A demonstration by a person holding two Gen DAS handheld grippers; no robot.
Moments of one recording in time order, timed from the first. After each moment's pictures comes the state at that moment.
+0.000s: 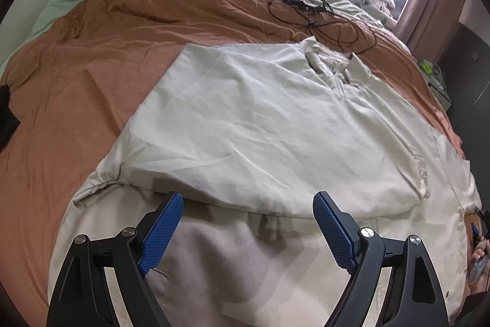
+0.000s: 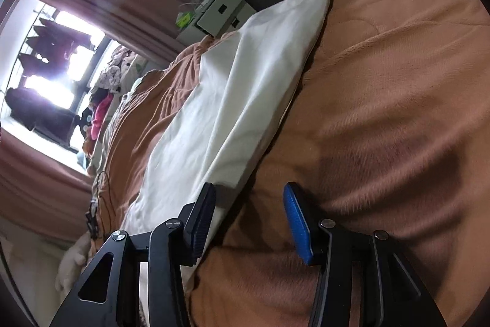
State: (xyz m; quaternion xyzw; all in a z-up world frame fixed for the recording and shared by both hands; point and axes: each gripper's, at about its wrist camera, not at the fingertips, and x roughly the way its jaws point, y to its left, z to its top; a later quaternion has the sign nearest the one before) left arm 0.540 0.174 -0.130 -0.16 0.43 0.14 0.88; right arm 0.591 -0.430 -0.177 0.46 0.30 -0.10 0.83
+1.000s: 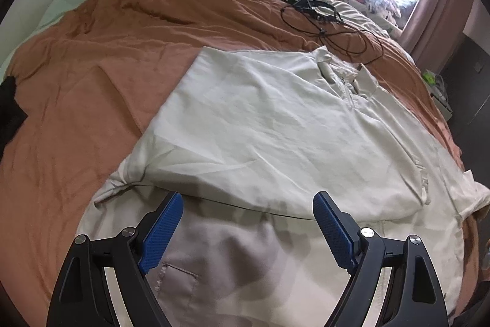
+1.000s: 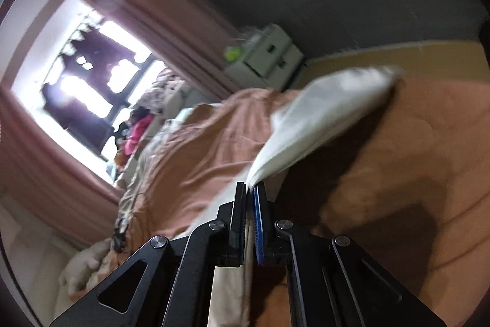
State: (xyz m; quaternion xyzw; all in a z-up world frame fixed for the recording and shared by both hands) left arm 0.524 0.198 -0.121 -0.19 0.42 0.14 0.88; right arm 0.584 -0.403 -0.069 0.41 0.19 -0.04 0.89
